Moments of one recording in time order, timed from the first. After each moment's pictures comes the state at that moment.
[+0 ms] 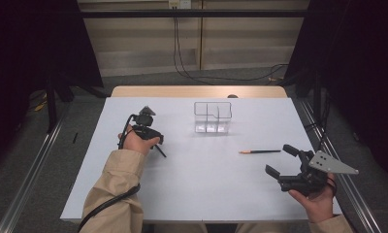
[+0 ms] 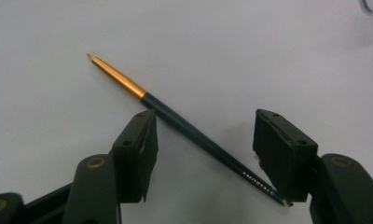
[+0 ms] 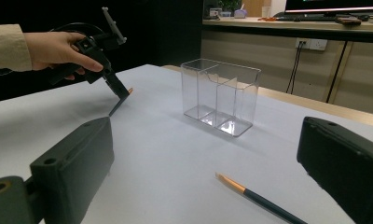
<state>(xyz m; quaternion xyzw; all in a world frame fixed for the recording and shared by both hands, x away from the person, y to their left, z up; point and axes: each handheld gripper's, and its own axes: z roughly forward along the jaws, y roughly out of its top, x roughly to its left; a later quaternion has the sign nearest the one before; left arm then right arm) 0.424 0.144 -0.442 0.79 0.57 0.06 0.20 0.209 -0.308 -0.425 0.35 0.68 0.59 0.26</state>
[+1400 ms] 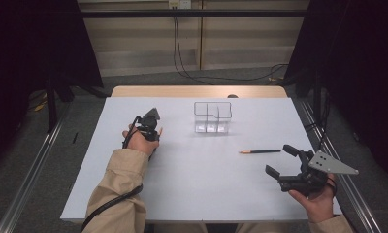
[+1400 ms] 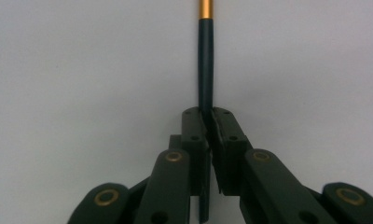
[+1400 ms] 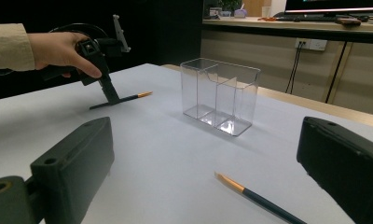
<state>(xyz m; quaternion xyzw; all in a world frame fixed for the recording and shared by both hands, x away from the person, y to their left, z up) 0.423 0.128 -0.446 0.80 0.59 0.05 0.10 0.209 -0.308 -0.425 0.35 0.68 0.59 0.26</state>
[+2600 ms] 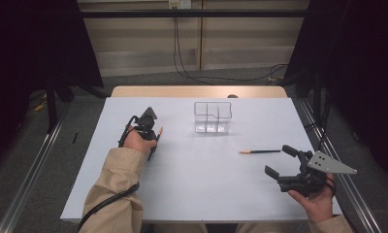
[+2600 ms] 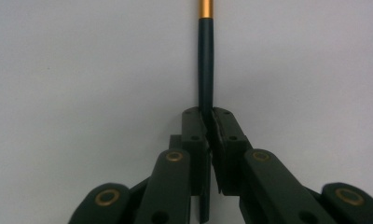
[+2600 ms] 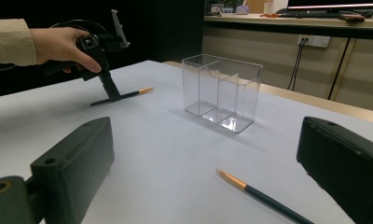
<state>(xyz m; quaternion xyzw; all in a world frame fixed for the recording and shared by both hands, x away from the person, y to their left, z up) 0.426 0.141 -0.446 0.80 0.58 0.01 0.12 0.210 -0.308 -0.427 0.35 0.69 0.58 0.25</state>
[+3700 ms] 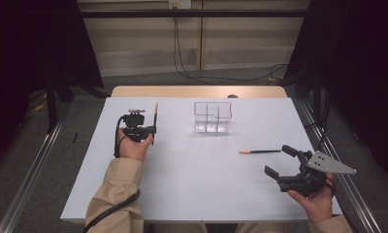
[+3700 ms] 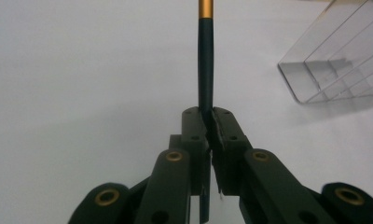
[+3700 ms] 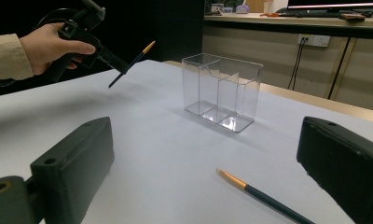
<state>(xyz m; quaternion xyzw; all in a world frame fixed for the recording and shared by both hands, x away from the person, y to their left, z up) 0.398 0.161 -0.429 0.72 0.56 0.14 0.38 0.210 -0.307 -0.427 0.35 0.69 0.58 0.25</state>
